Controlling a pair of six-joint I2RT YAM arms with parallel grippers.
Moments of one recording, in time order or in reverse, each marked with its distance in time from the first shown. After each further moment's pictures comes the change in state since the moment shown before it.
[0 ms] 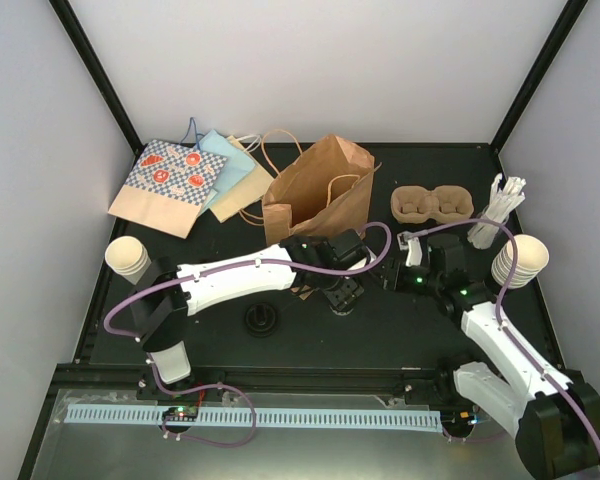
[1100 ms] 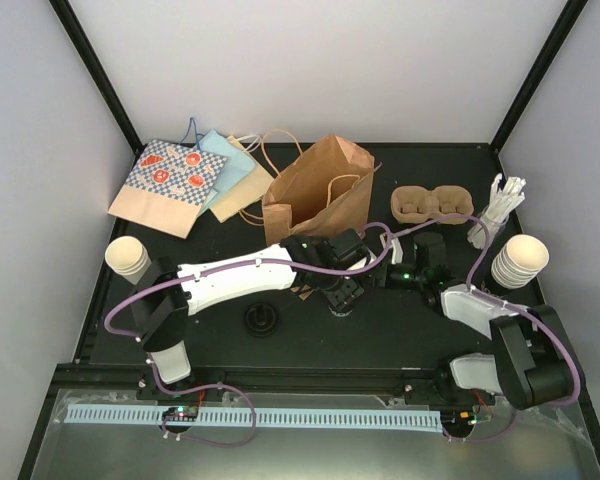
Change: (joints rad) left arm 0.001 0.005 0.002 0.012 0.011 0.024; right arm -0.002 0.380 -0.085 0.471 -0.192 0.017
